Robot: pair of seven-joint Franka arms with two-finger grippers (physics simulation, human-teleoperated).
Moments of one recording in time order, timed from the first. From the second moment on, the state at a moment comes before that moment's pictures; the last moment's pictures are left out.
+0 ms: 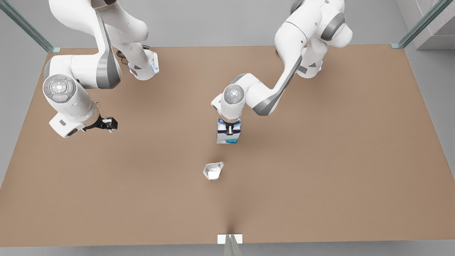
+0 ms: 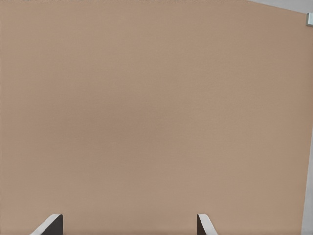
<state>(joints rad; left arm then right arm) -0.79 0.56 -0.02 -1.43 -0.07 1.97 0.80 0.01 0.12 0.17 -1.55 -0.25 1.57 0.14</state>
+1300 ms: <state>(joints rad) 0.02 0.29 -0.07 -1.37 0.08 1.52 0.00 0.01 0.12 0.17 -1.55 -0.25 1.57 0.14</state>
